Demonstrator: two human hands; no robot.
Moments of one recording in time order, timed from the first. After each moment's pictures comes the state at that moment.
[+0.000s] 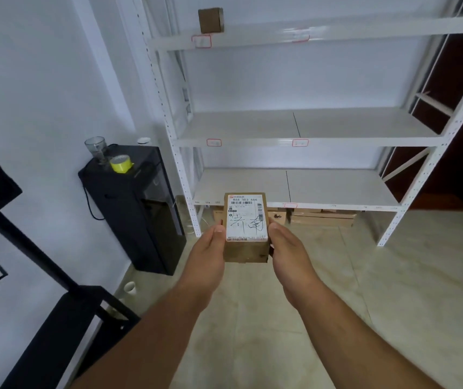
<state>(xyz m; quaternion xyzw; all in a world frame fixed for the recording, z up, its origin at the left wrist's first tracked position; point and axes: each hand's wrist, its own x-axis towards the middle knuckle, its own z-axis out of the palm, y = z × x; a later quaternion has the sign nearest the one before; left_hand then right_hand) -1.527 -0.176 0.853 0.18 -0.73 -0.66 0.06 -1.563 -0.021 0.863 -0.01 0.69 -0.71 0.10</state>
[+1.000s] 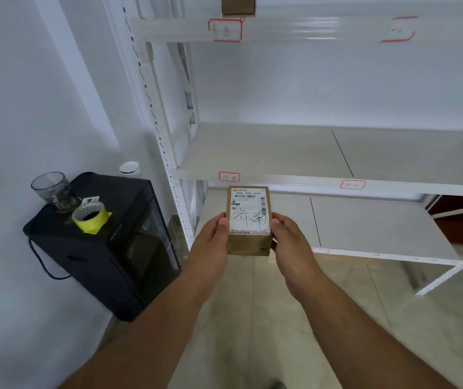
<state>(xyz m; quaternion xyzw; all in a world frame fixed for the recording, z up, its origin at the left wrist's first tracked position) -1.932 -0.385 0.832 0.18 -0.74 -0.65 0.04 -1.969 -0.230 0.851 0.05 0.70 -0.71 0.10</state>
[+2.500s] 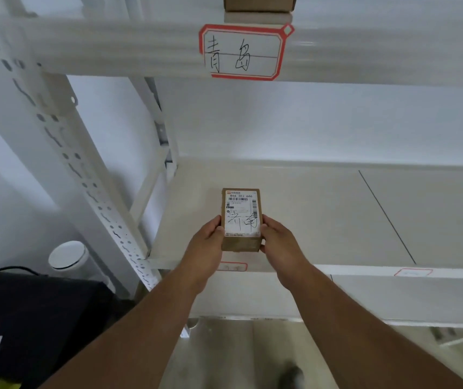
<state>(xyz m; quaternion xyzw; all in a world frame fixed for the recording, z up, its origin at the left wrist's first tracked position) -2.347 -0.530 0.798 0.16 -0.74 -0.65 -0.03 -2.377 -0.366 0.813 0.07 0.76 -0.63 0.14</state>
